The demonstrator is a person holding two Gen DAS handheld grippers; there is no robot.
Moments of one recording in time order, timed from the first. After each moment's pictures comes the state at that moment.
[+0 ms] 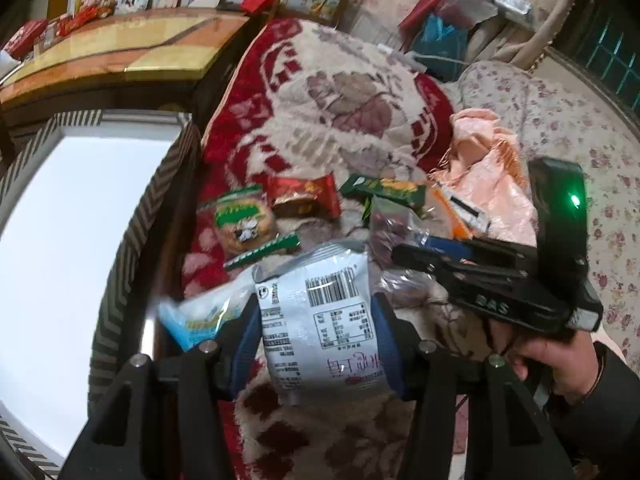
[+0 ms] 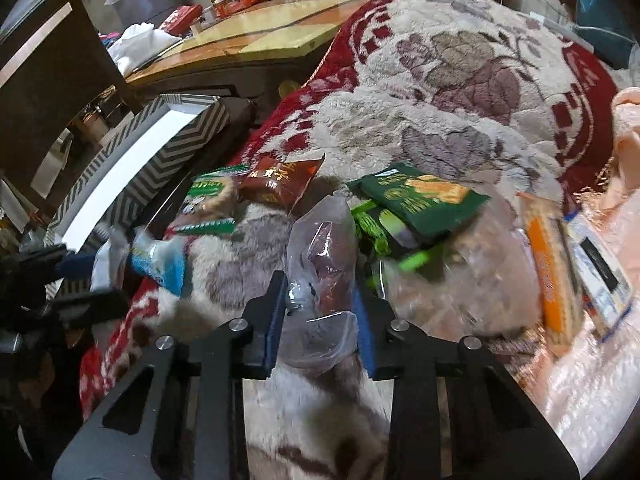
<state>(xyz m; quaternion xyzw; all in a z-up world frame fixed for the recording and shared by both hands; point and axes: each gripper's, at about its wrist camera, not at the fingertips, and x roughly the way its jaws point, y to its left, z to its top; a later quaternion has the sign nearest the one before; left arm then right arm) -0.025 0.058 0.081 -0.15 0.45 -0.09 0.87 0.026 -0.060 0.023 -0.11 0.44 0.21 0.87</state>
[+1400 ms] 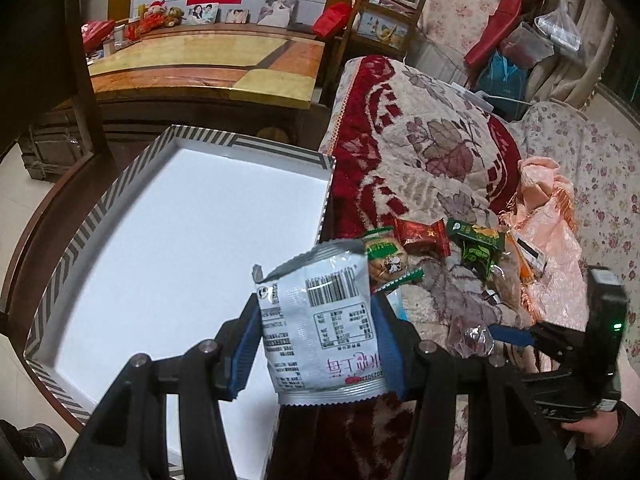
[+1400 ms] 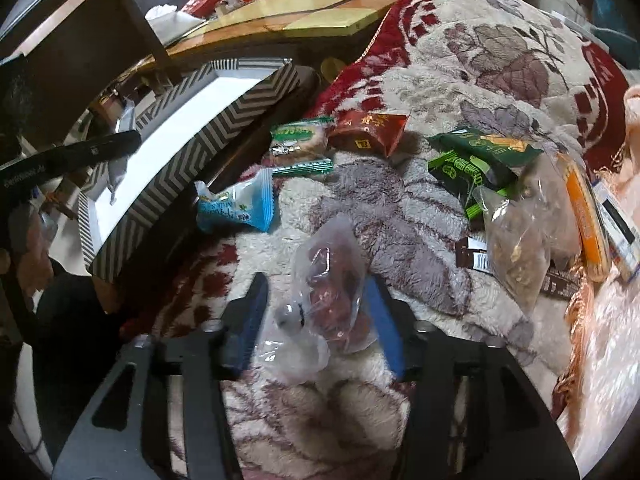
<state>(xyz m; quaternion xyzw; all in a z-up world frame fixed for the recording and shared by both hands) -0.046 0.152 0.101 -0.14 0.44 0.03 0.89 -0.033 -0.014 0.004 -0.12 0.47 0.23 0.85</state>
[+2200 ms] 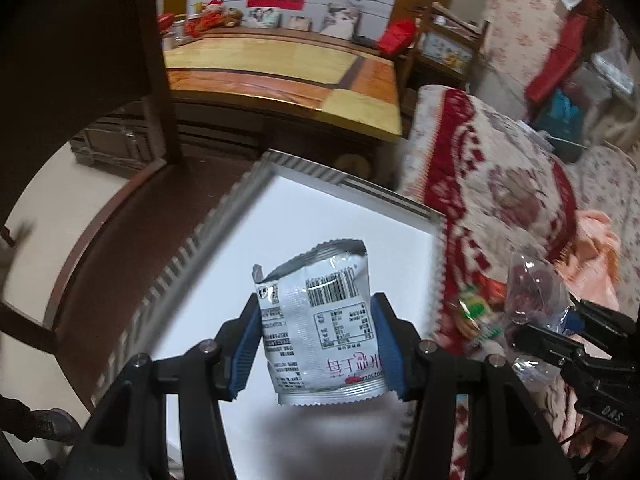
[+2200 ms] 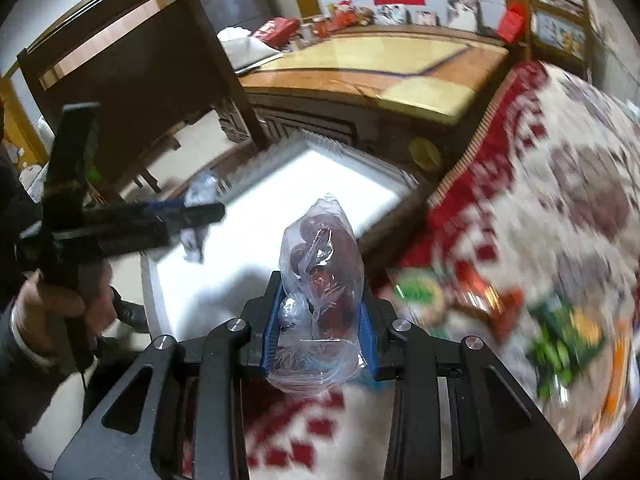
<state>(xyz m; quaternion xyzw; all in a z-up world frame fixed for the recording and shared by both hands) -0.030 0.245 0.108 -0.16 0.43 0.13 0.88 0.002 0.113 0.063 -0.14 0.39 0.35 0.84</state>
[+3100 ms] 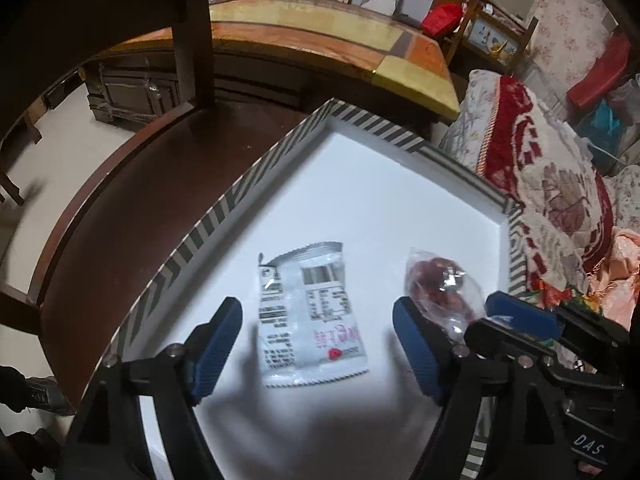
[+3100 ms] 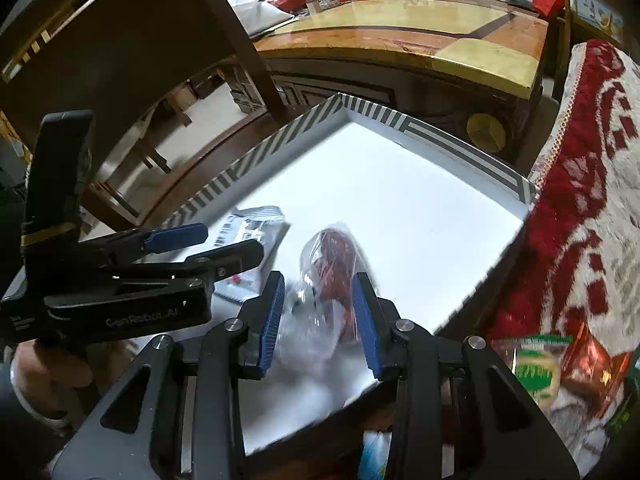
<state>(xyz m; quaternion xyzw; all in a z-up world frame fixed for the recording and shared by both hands) -0.022 0.278 0.058 -0.20 0.47 0.17 0.84 0.054 0.193 0.000 -0.13 0.44 0.37 0.81</state>
